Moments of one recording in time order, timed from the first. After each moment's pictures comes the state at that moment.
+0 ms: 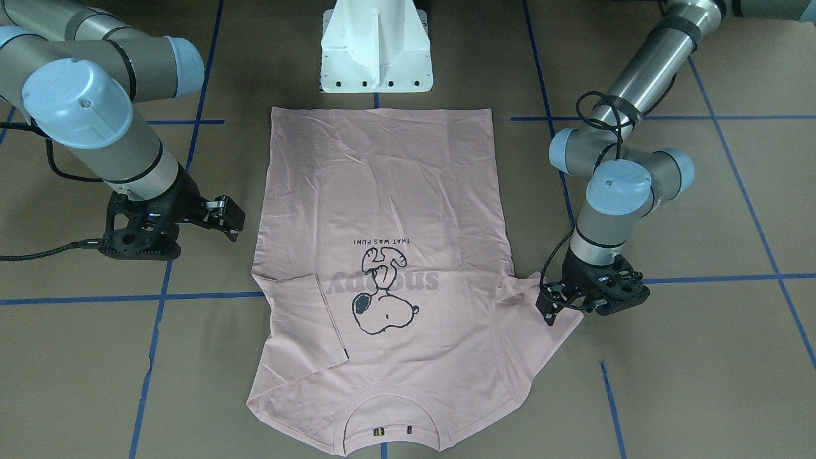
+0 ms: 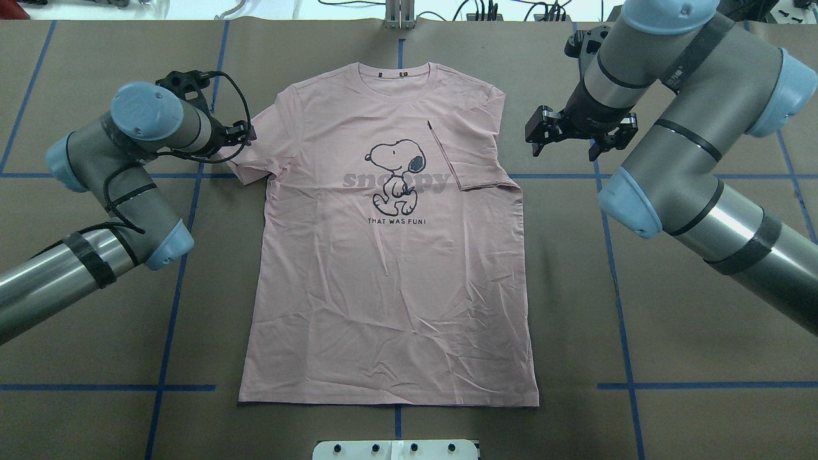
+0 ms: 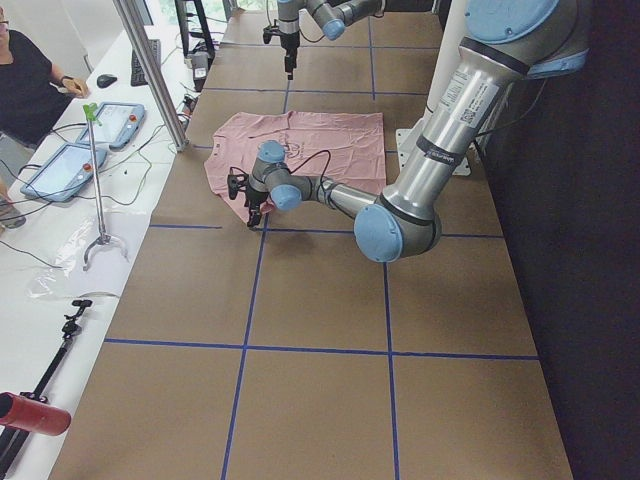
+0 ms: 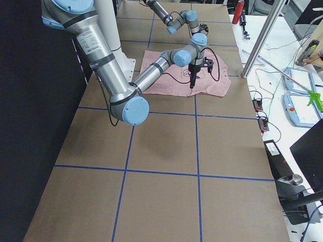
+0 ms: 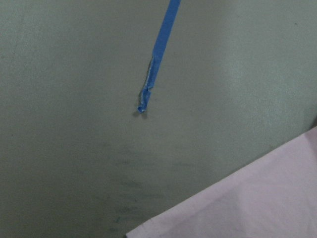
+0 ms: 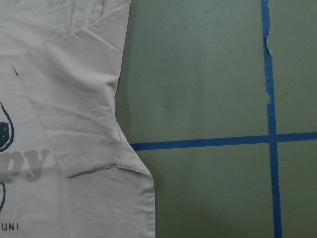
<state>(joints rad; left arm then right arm) -0.80 -2.11 -1.23 -2.20 -1.75 -1.30 0.89 -1.02 1.72 -1.67 2.15 0.95</state>
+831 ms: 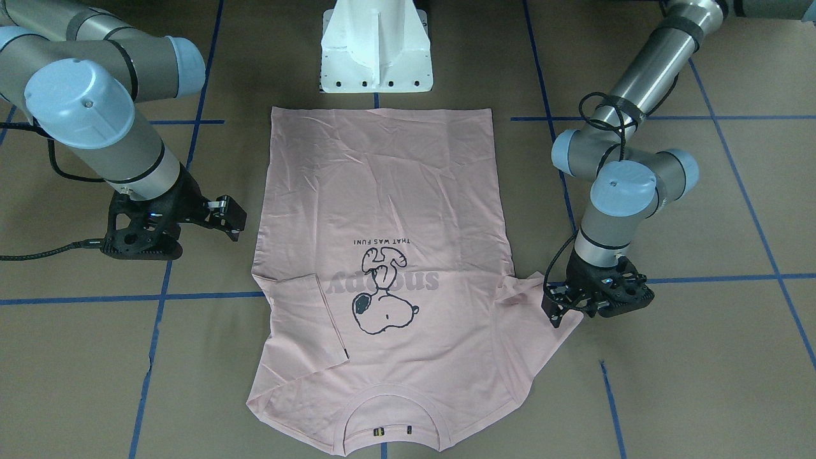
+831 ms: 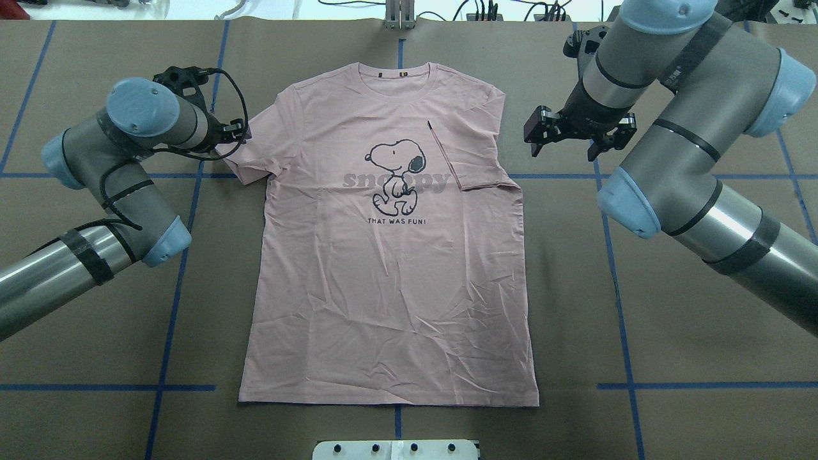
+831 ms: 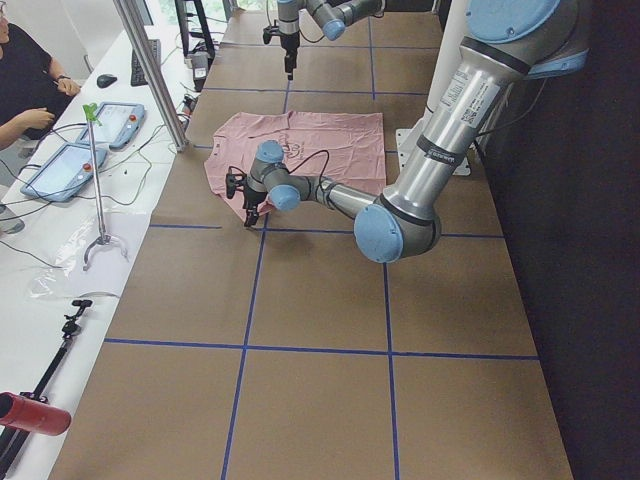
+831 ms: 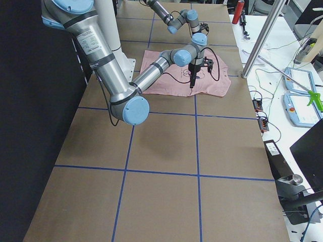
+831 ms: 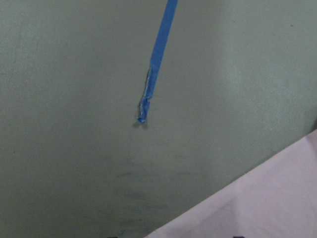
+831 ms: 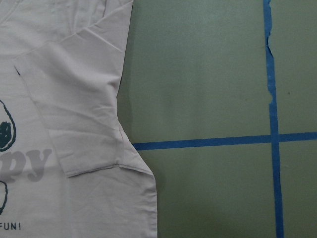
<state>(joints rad) -0.81 -2.11 -1.23 -2.20 -1.75 -1.25 0.89 -1.02 1.71 -1.67 2.15 0.95</state>
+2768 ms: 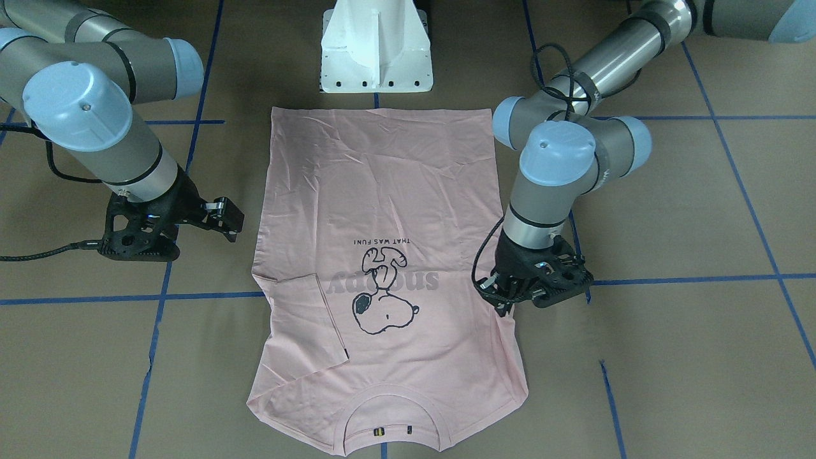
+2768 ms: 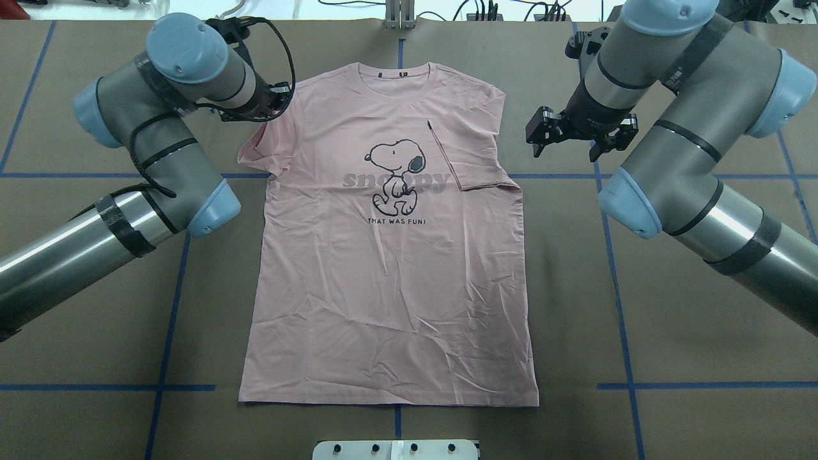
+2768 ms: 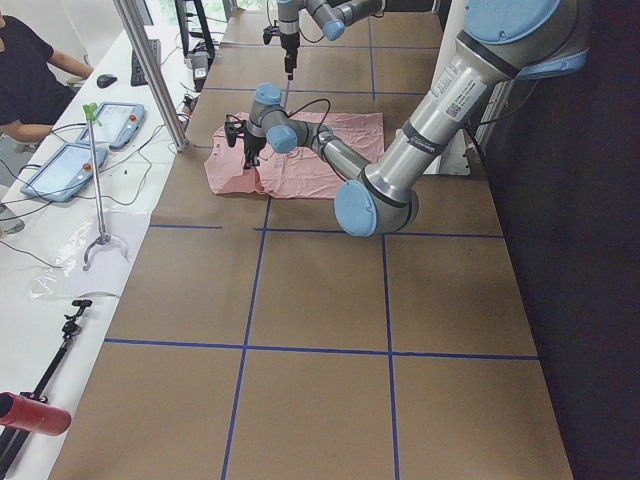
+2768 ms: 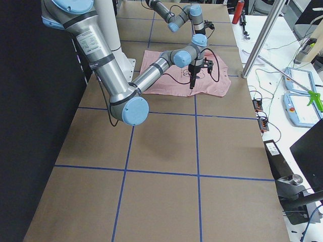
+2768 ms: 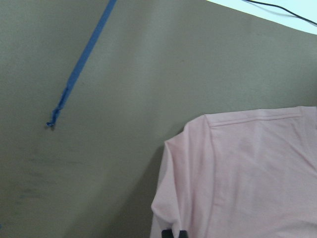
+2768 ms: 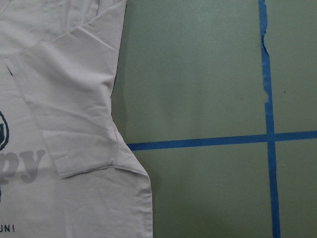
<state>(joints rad) -0.78 -2.35 -1.31 -1.94 -1.80 -1.47 0.89 -1.03 1.71 -1.67 2.15 0.95</state>
